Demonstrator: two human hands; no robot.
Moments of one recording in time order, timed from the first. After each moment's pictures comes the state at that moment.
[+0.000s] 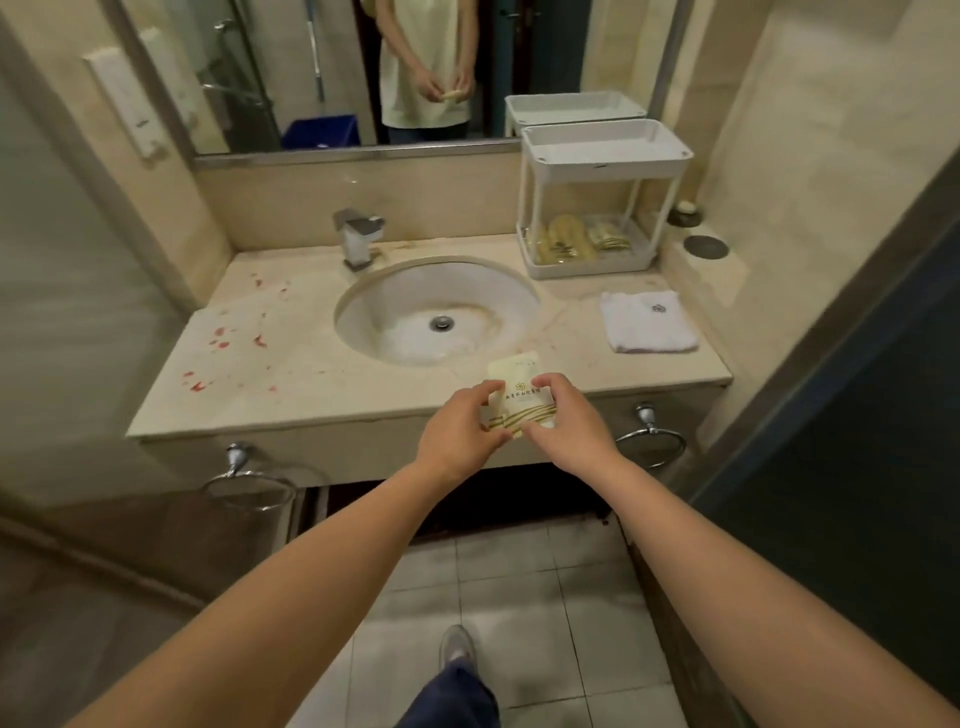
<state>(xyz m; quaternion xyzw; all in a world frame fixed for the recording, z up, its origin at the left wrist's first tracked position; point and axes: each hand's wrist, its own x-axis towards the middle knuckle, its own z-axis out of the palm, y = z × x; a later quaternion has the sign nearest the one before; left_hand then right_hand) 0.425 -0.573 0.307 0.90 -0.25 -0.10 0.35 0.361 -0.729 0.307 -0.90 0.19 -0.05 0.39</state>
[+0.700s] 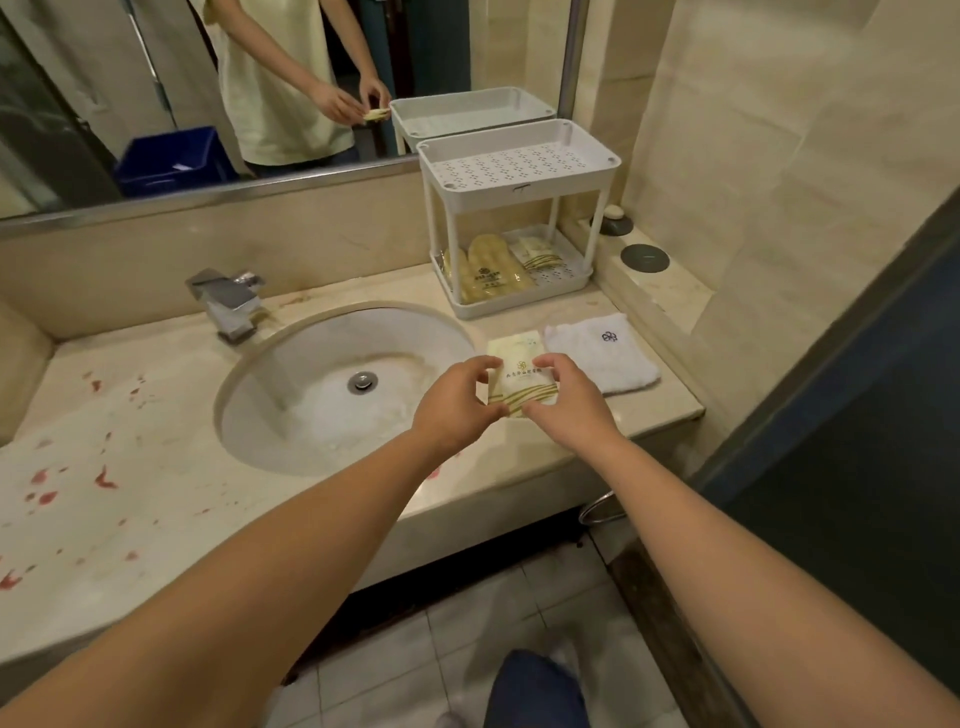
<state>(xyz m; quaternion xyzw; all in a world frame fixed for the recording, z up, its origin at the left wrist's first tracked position) 0.596 -0.714 0.310 0.86 -0.34 -0.16 0.35 0.493 -0.848 0.303 -0.84 0.31 -0.10 0.43</state>
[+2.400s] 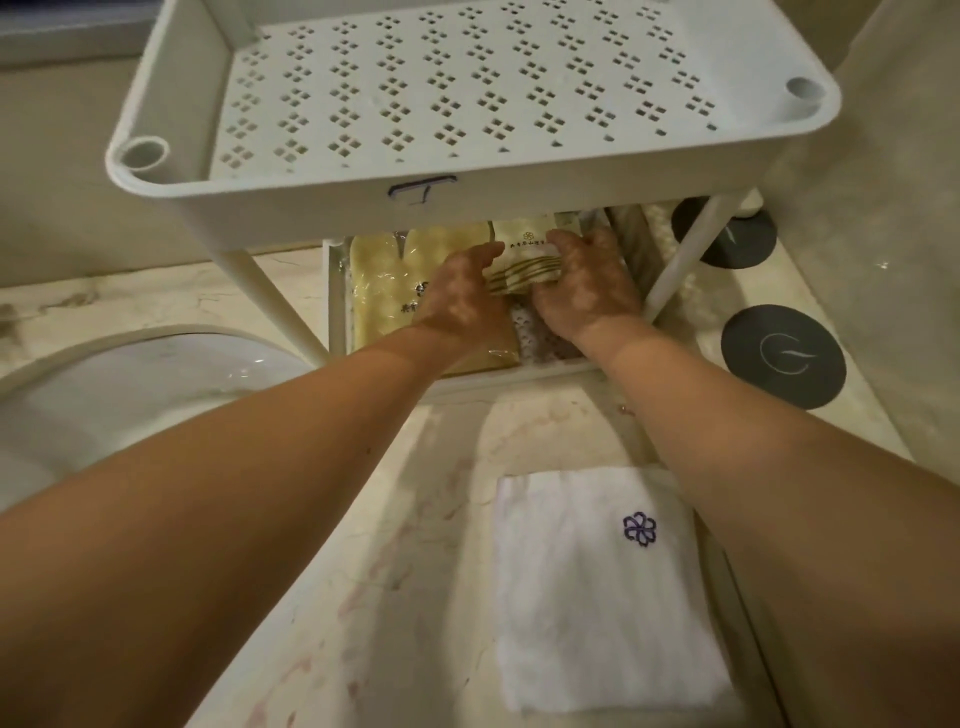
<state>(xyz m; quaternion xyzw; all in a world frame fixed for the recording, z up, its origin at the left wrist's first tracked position) 0.862 -1.035 0.222 0.87 -0.16 -0.21 0.41 0.813 -1.163 0.213 -0.93 0.27 -0.02 0.26</state>
